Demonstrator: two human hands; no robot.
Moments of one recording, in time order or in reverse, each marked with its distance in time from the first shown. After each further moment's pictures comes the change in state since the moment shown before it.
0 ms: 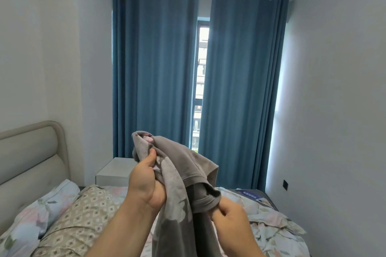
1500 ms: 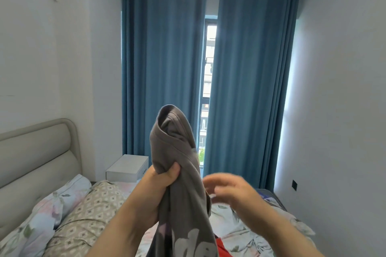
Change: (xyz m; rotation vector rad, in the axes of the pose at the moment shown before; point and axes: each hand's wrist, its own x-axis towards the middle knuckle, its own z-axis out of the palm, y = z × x) left_hand -0.046 0.006 -0.021 0.477 -0.363 -0.015; right_hand 0.030 -0.028 -0.033 0.213 -0.492 -0.073
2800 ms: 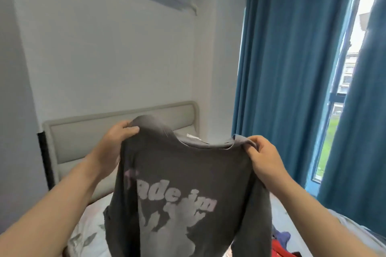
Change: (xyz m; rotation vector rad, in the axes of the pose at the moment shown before) left_hand -0.154 0.050 0.047 0.699 0.871 0.386; right_hand 0.060 0.039 -0.040 -0.062 0.001 -0.263
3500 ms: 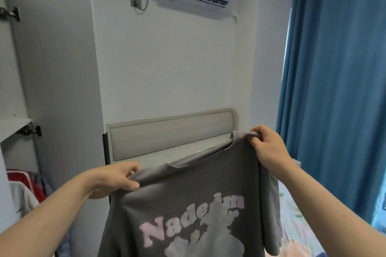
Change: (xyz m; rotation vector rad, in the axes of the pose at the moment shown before) left_hand -0.070 0.003 -0.115 0.648 -0.162 -0.578; right_hand 0.023 -0.056 0.066 0.036 -0.187 -0.189
